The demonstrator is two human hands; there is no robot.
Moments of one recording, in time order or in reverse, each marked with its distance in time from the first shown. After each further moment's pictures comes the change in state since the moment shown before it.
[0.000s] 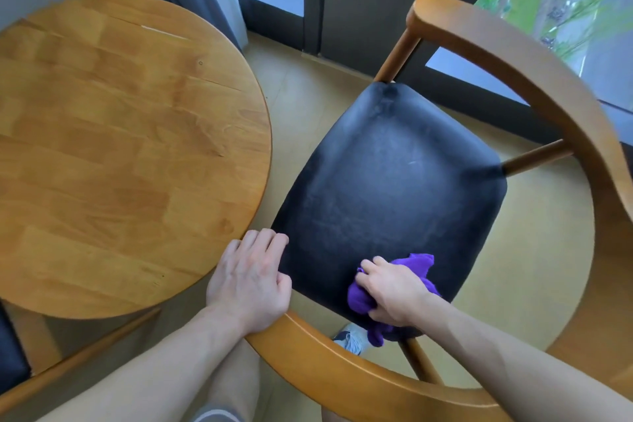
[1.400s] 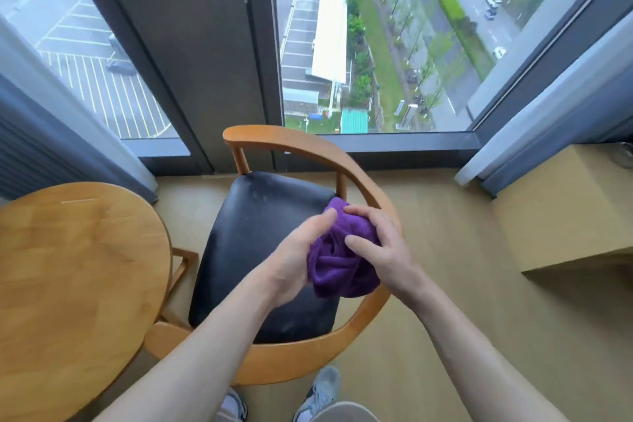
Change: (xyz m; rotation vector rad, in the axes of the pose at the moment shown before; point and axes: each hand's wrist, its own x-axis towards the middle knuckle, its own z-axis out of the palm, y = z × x) left_hand -0.046 0.322 -0.151 -1.428 -0.710 0.087; right_hand -0.364 -0.016 -0.103 1.378 1.156 0.295
